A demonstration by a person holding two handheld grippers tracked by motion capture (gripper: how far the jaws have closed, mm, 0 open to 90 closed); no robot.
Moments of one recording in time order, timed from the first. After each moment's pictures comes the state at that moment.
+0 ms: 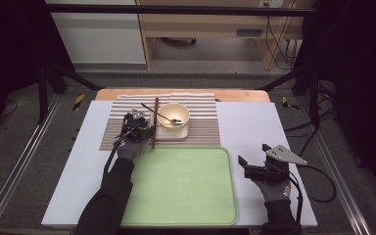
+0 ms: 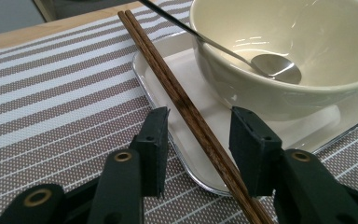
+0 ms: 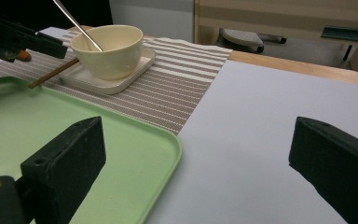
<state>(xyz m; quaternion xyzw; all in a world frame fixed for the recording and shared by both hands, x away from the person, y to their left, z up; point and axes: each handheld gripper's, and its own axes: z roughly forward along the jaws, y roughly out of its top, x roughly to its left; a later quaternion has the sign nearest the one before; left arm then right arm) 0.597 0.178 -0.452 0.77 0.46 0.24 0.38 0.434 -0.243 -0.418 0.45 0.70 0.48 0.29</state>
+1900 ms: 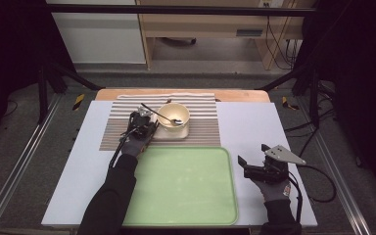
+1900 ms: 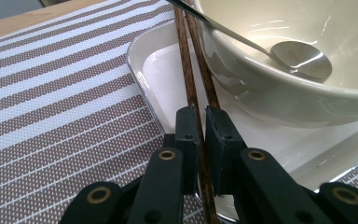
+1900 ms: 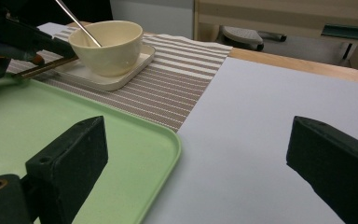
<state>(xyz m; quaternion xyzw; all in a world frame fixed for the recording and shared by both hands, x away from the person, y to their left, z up) 0.616 0.168 -0.462 0.78 0.47 0.23 0.35 0.435 -0.242 -0.420 0.45 0.70 0.48 0.29</state>
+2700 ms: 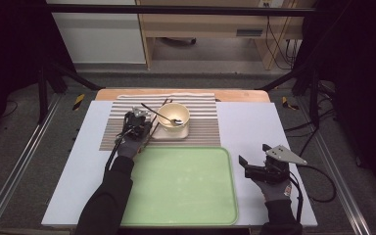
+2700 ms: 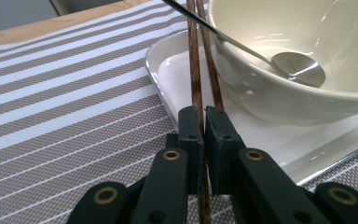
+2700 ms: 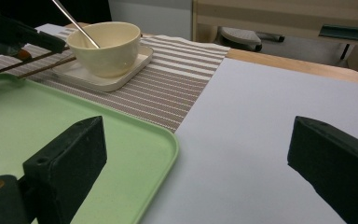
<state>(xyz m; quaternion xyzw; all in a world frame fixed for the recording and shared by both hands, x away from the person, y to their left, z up) 0.601 0.181 -0.449 0.76 0.48 0.25 0.36 0.435 -0.244 -0.419 0.45 0.70 0.48 0.29</state>
